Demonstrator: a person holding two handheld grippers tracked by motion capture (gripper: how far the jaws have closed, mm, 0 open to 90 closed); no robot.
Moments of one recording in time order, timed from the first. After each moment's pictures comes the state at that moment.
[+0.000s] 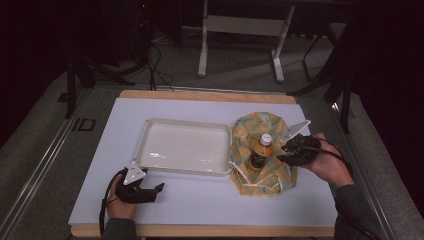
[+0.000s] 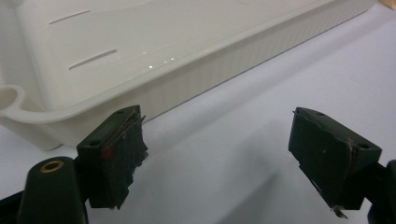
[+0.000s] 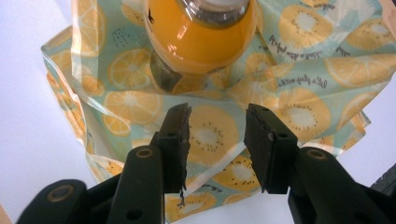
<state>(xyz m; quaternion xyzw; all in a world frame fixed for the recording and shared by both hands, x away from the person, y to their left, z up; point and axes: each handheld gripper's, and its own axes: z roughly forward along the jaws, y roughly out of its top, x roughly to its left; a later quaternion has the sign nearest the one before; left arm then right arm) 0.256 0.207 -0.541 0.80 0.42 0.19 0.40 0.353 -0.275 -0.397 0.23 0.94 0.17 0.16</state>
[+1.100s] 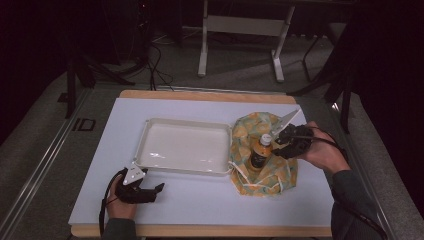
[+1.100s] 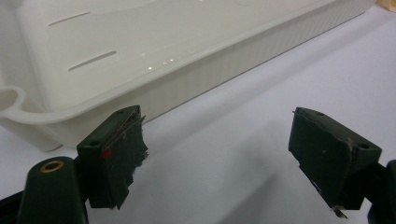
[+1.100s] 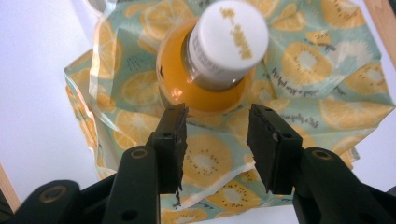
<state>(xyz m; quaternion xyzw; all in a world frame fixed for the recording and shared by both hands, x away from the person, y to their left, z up) 0.256 0.207 -0.541 0.80 0.41 0.19 0.40 0.369 -0.252 -0.375 0.19 0.96 0.16 0.13</state>
